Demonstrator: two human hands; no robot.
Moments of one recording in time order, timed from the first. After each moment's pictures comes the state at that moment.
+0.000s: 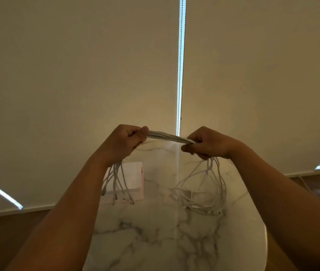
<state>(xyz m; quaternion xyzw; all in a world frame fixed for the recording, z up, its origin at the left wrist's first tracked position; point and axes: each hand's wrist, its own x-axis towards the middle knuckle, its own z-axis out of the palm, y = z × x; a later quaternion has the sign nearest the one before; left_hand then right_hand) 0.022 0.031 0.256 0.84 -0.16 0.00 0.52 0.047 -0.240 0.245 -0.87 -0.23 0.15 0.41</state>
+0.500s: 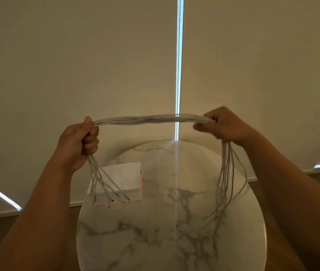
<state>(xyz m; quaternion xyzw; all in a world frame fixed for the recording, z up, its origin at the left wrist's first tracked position) 0.023 0.108 0.250 0.64 -0.08 0.04 0.76 0.064 -0.271 0.265 -0.87 -0.17 -0.03 0.45</state>
